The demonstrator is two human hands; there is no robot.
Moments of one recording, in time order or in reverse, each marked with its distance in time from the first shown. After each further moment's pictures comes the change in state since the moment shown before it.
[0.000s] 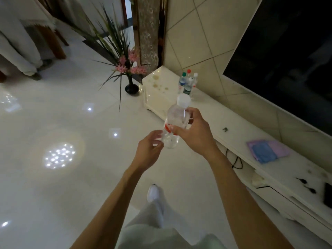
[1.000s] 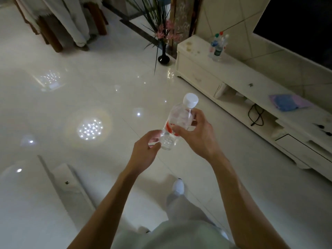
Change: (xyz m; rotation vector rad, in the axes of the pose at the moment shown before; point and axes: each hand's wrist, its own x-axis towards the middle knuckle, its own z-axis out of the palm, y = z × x) left_hand -0.505 -0.121 -0.132 0.008 0.075 -0.075; right_hand -0.479 -0.033 0.174 0.047 -0.079 -0.035
